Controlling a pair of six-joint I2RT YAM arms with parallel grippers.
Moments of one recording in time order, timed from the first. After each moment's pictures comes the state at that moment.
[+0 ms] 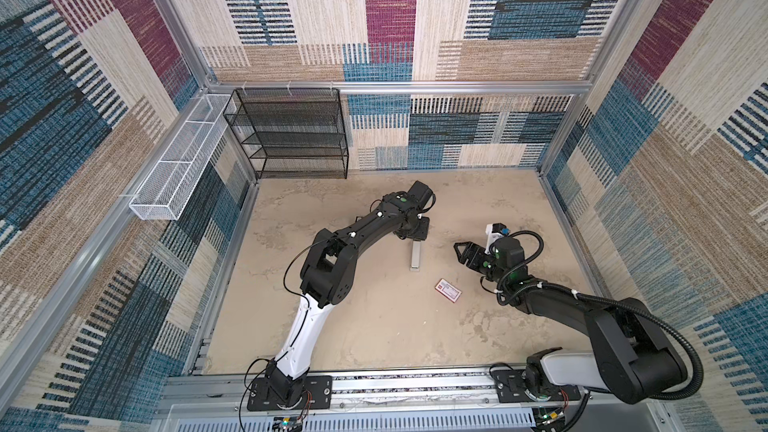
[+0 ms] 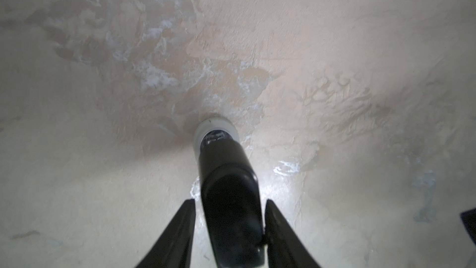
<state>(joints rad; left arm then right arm) -0.68 2.30 2.01 -0.83 0.00 -0.39 0.28 1.36 0.42 0.39 -0.14 0.71</state>
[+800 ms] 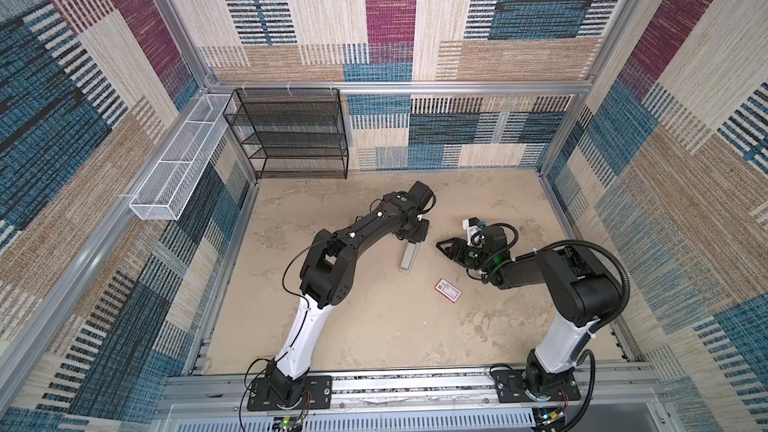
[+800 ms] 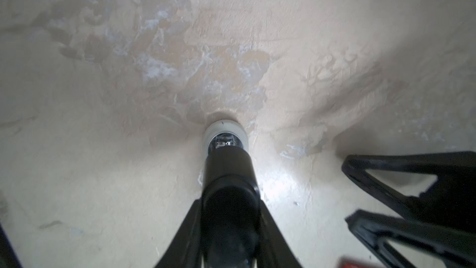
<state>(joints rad) -0.69 2.26 1.98 -0.89 -0.01 -0.31 0.24 1.81 0.61 0.65 -0.57 0.77</state>
